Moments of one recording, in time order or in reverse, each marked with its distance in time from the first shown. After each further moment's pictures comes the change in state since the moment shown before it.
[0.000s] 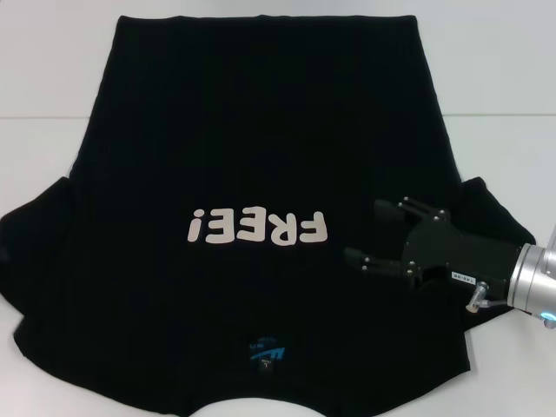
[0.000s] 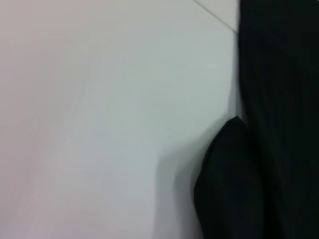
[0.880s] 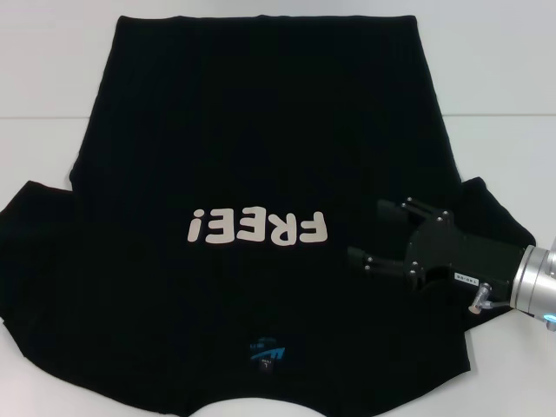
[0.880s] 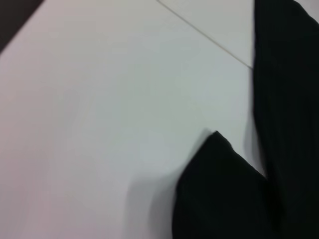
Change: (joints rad) left arm 0.026 0.012 -0.012 0.071 -0.005 0.021 -0.020; right arm -0.008 0.000 0.009 0.000 0.002 -0.004 0.000
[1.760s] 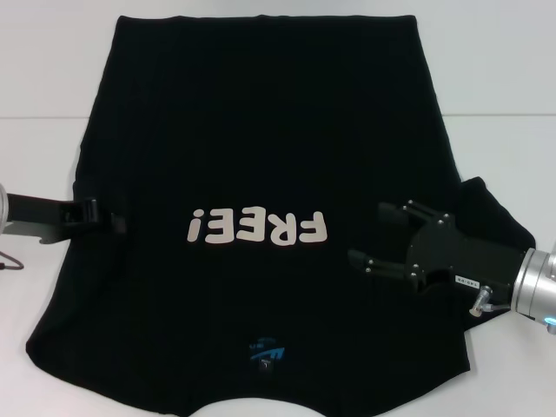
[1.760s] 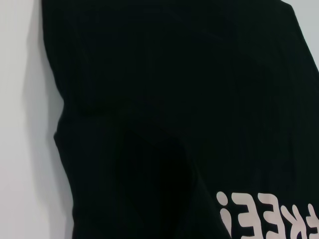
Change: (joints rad) left arm -0.140 -0.163 0.189 0.141 -0.003 0.119 -0.039; right arm -0.006 0.002 0.000 0.000 0.000 0.000 0.000
